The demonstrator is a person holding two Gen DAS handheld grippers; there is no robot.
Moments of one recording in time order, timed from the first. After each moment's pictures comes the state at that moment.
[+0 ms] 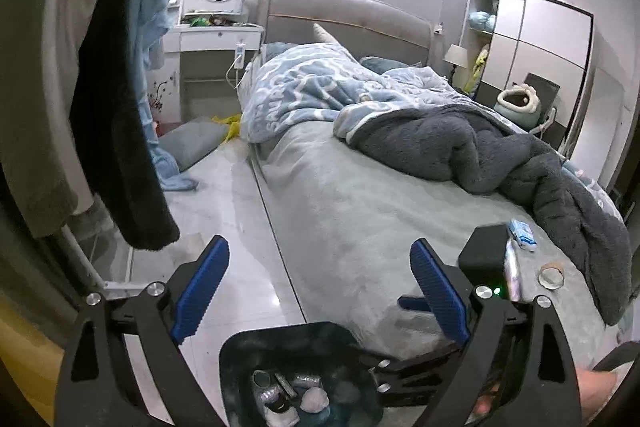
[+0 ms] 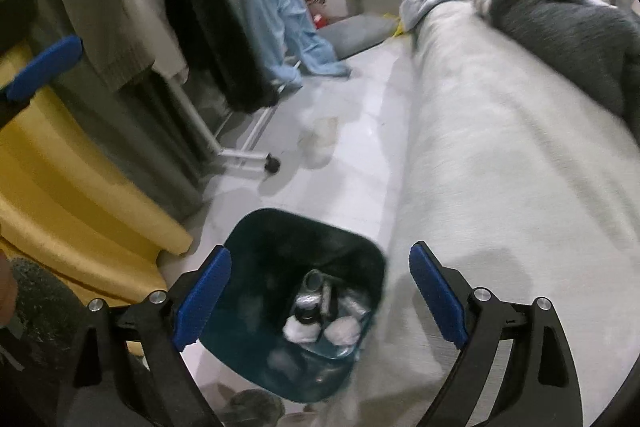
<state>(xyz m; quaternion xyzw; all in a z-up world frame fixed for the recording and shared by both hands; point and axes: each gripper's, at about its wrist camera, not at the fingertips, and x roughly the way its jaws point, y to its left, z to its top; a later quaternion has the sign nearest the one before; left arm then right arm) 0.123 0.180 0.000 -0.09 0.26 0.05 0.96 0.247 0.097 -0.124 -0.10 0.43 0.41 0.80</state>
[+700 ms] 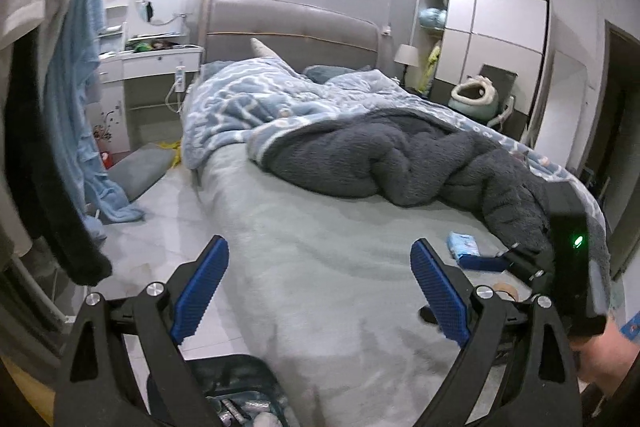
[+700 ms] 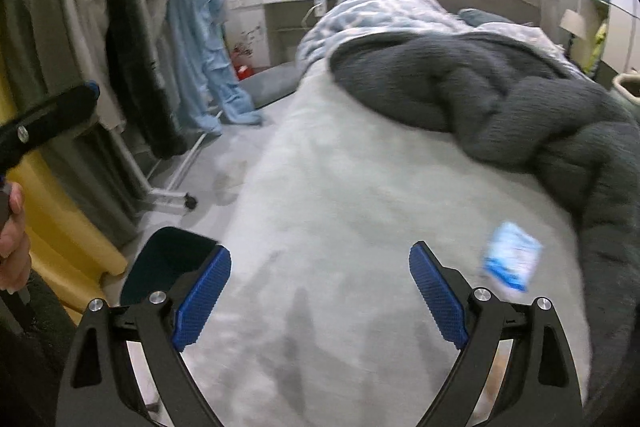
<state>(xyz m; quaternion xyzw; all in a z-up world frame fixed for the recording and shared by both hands) 0.176 0.068 0.018 -0.06 0.24 -0.03 0.97 0.277 -0.097 -0.071 -0.09 0.36 0.31 0.88</state>
